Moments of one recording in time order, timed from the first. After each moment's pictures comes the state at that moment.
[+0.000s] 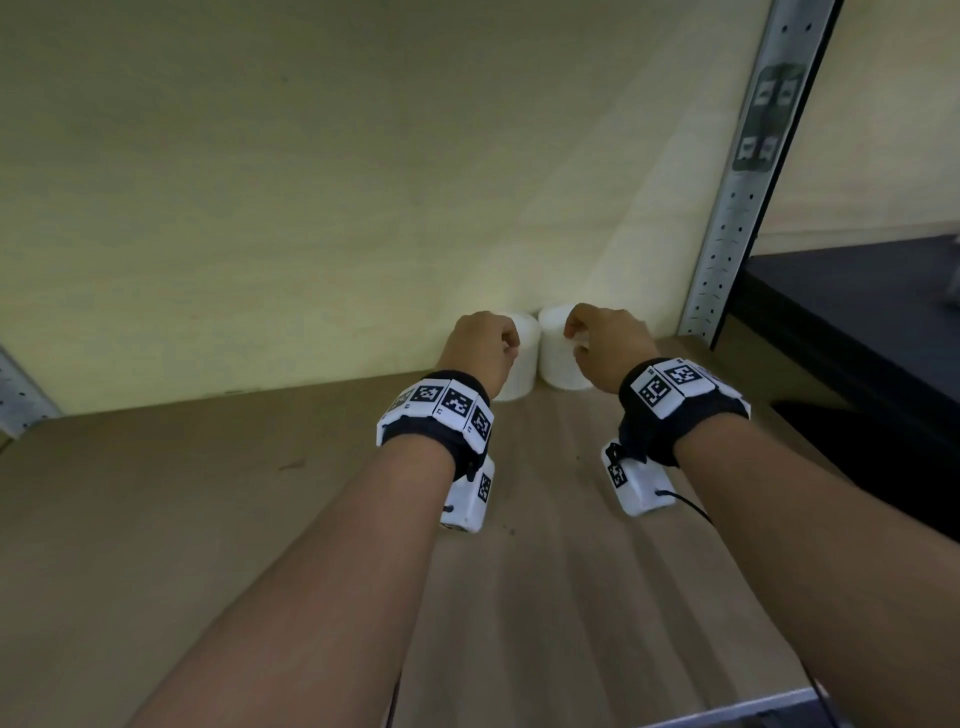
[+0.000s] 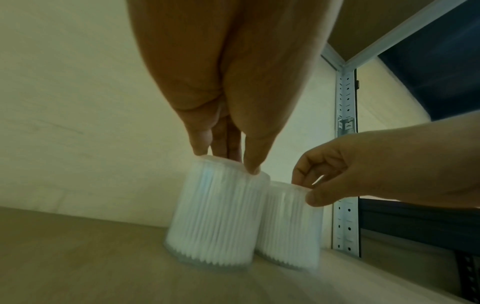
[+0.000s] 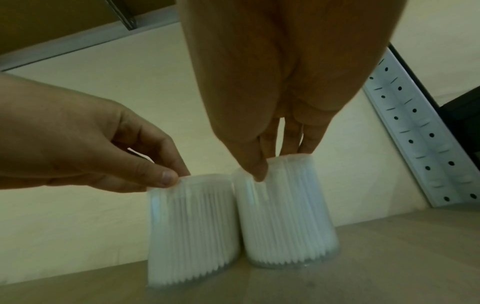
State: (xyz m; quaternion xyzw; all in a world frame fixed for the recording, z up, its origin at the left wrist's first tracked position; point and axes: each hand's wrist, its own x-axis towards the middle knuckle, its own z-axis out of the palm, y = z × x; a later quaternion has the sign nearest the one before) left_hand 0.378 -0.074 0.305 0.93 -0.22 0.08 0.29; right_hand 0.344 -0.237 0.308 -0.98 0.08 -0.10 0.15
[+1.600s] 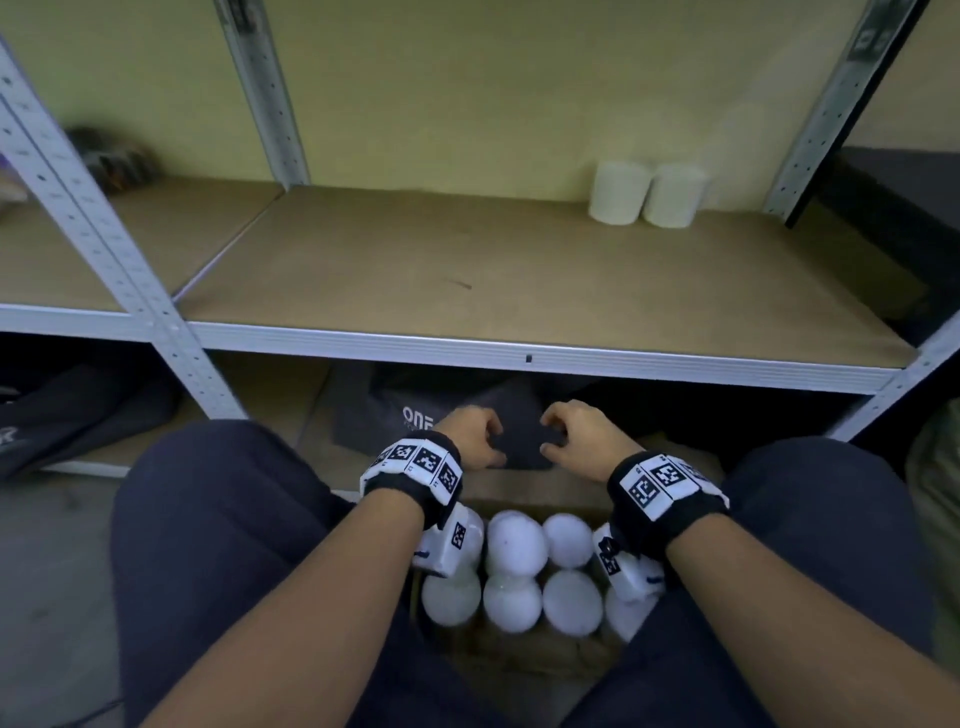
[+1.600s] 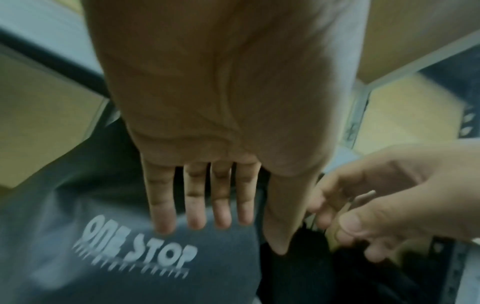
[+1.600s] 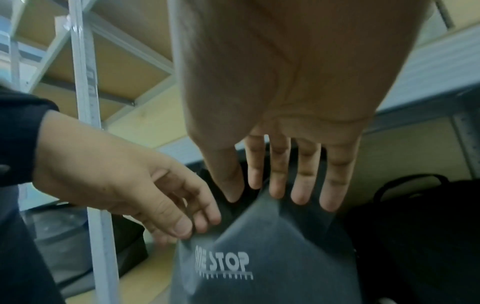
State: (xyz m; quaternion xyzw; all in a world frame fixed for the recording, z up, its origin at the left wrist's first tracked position) left_hand 0.035 0.126 0.163 0.94 -0.09 -0.22 0.23; right_hand 0.019 -0.053 0.168 -0.97 -0.06 0.12 0.21
